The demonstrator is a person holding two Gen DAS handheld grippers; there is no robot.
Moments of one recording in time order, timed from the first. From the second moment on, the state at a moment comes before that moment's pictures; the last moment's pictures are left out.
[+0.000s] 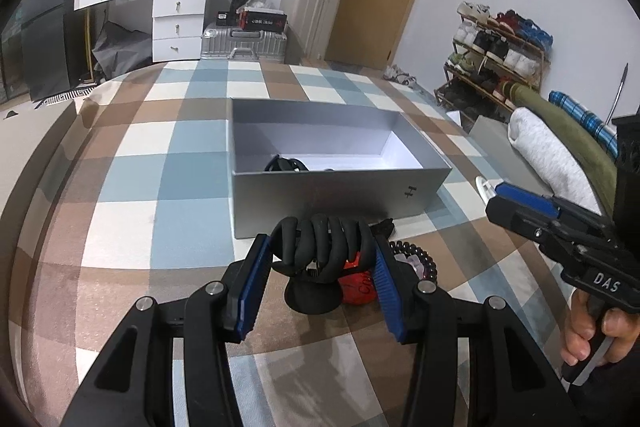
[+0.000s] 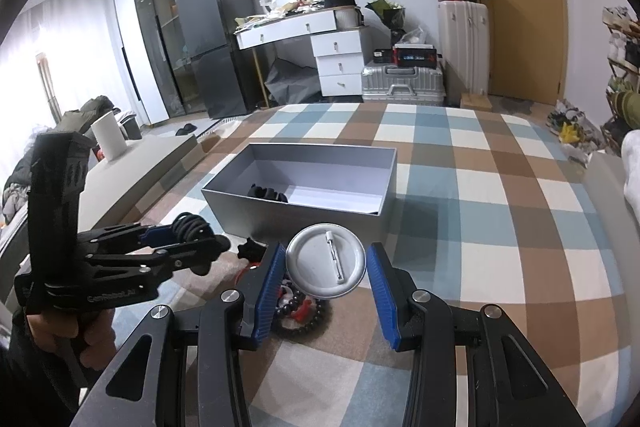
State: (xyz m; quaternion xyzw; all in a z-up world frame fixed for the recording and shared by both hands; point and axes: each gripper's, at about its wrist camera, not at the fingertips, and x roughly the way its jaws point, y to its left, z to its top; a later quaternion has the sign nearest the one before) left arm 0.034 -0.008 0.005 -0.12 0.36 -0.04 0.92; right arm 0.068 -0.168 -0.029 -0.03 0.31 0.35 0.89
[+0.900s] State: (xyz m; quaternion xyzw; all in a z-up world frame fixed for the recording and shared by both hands) left arm 0.062 0.006 0.037 -0.10 0.28 -0.02 0.96; right arm 0.082 -0.166 -0.009 0.01 0.27 0.35 0.90
